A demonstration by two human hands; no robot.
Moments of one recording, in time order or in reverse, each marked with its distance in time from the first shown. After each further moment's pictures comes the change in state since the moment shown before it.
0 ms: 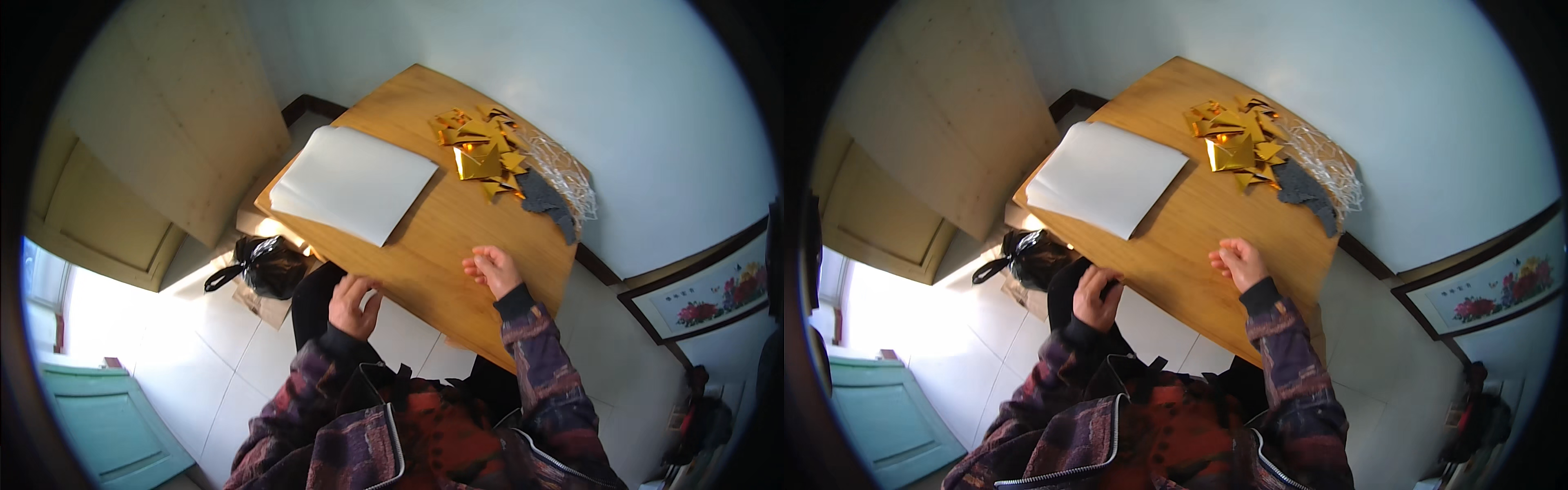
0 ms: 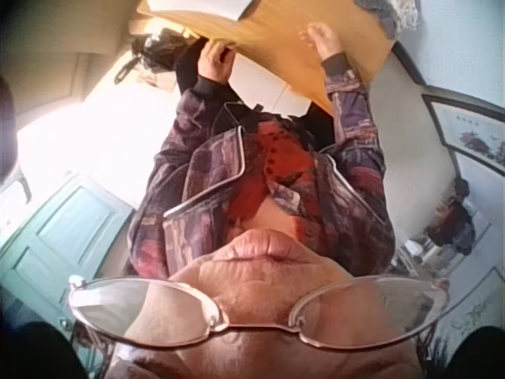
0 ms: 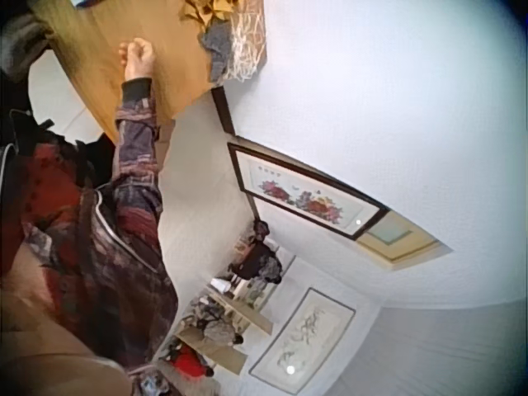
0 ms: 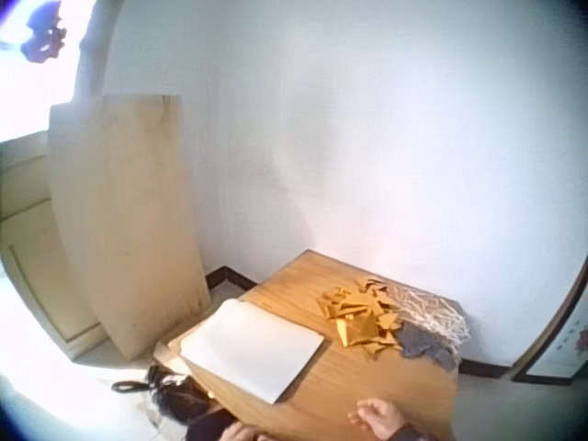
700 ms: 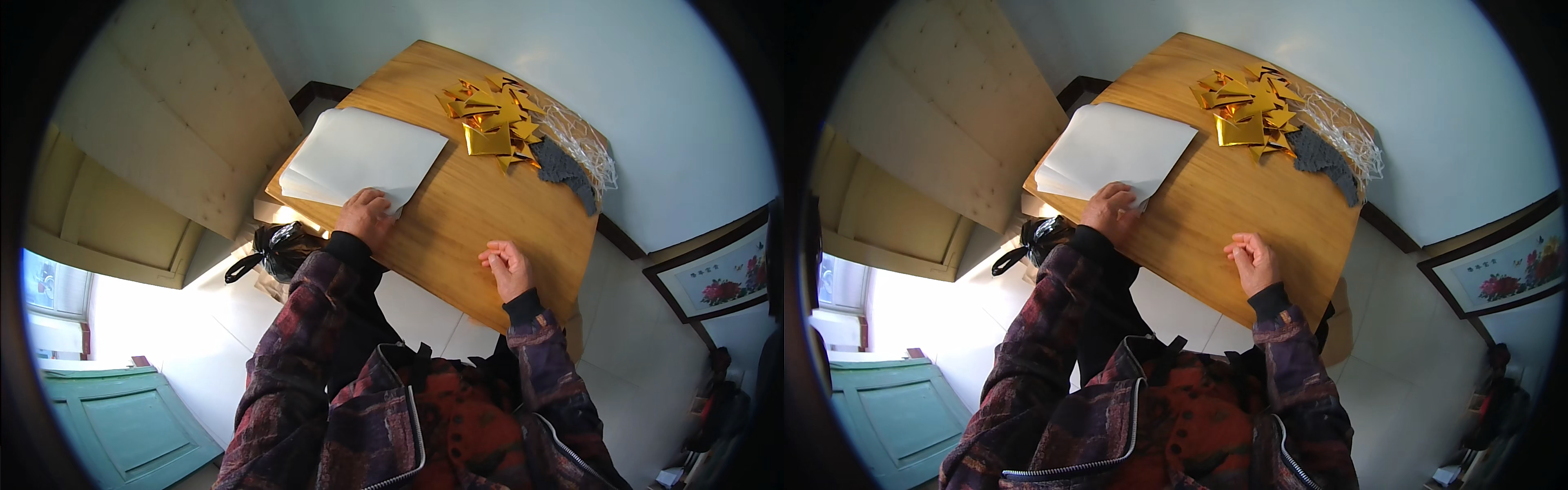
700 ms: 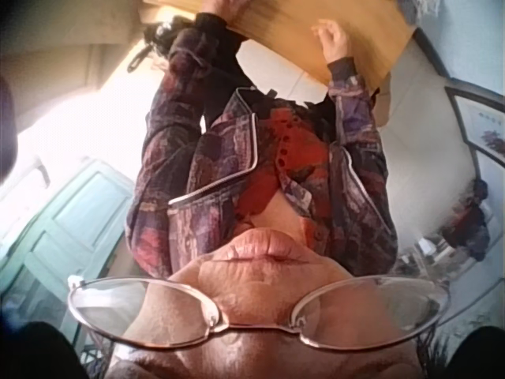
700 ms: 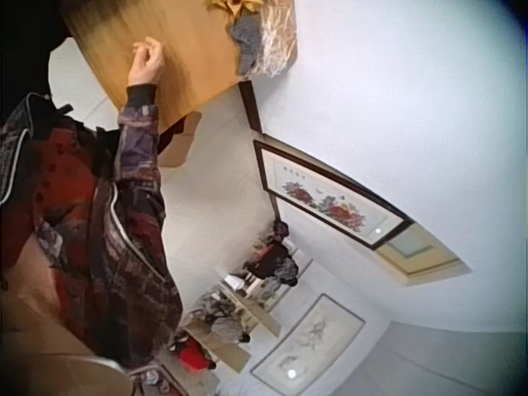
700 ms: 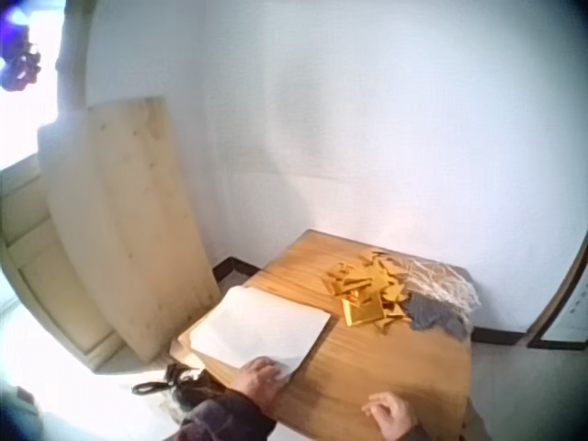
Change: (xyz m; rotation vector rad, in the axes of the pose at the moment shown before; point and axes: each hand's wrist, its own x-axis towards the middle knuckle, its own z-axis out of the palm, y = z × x) left_hand 0.102 -0.058 0.014 0.236 -0.232 0.157; right_hand -0.035 0.036 0.019 -0.106 0.125 -0.365
